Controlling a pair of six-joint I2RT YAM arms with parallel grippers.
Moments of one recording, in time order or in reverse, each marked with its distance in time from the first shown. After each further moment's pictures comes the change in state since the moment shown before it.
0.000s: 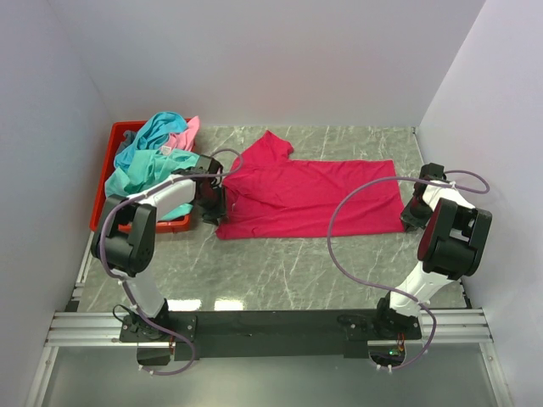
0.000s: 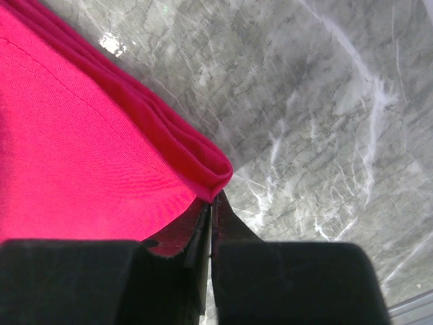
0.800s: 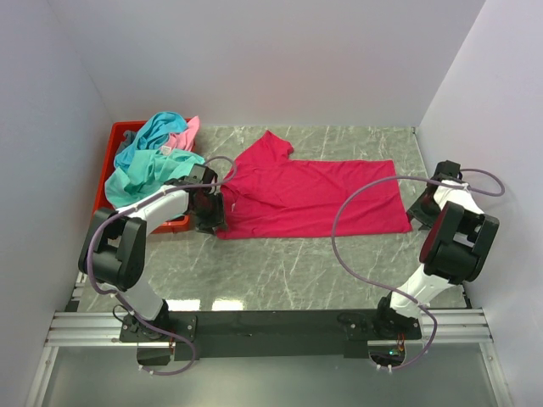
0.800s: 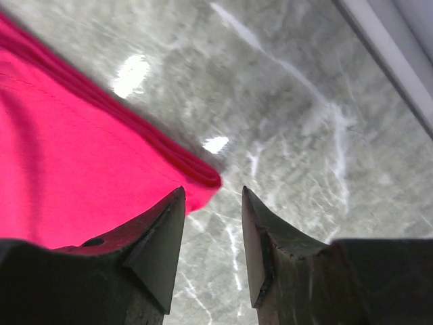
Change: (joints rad) left arm 0.002 -0.130 -0.139 0.020 0.027 -0.064; right arm -0.079 -0.029 0.039 -0.002 -0.044 -0.003
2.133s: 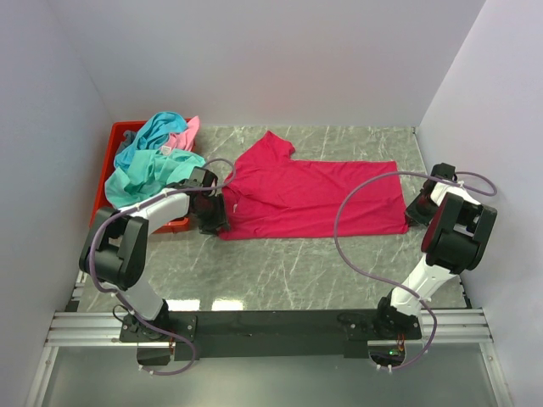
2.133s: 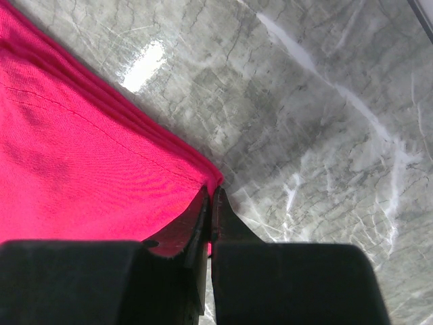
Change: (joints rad) left arm 0.000 0.008 -0.044 0.087 0.038 -0.059; right arm 0.001 0.103 0.006 0.076 -0.086 0.012
